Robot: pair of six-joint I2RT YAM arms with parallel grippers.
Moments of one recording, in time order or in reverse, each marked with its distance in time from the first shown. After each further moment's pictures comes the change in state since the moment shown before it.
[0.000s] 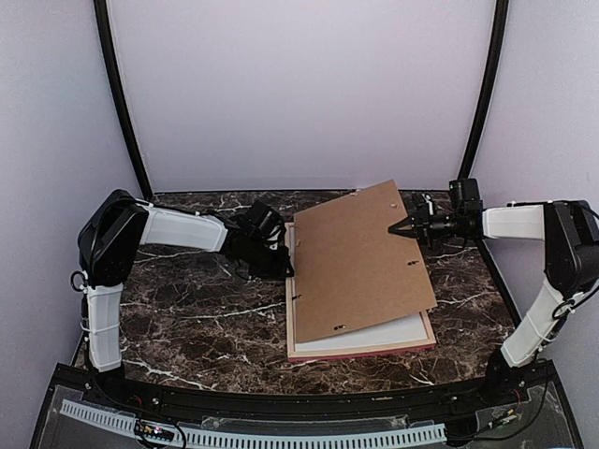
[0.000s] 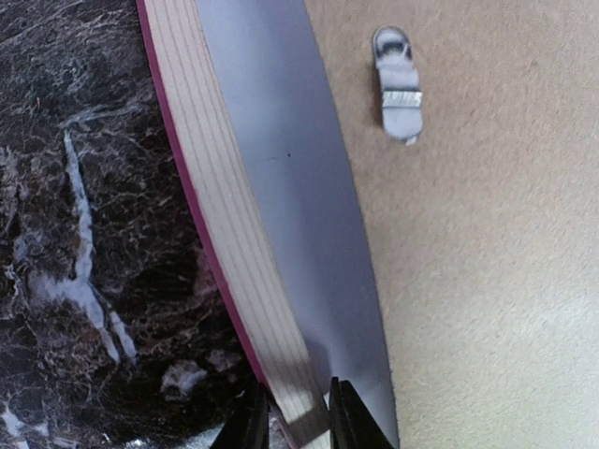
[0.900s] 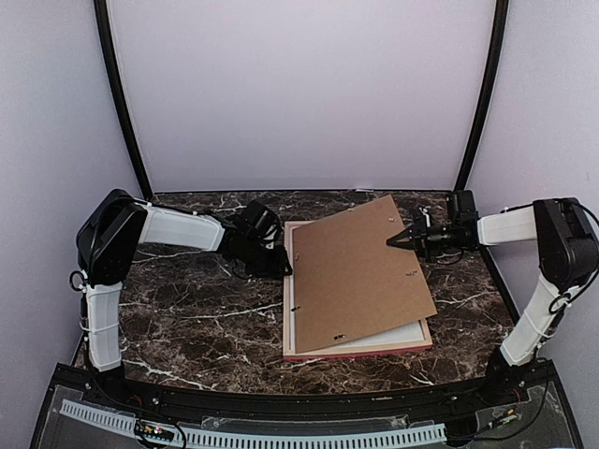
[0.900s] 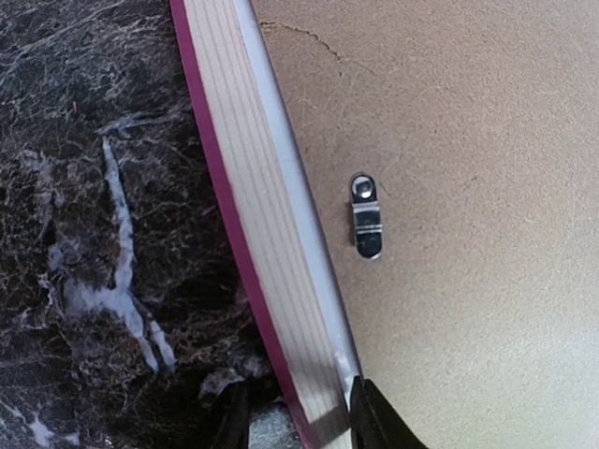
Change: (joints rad) left arm 0.021 -0.006 -0.021 0.018 -0.005 0.011; right arm -0.003 0.055 -0.068 0.051 -0.026 0.013
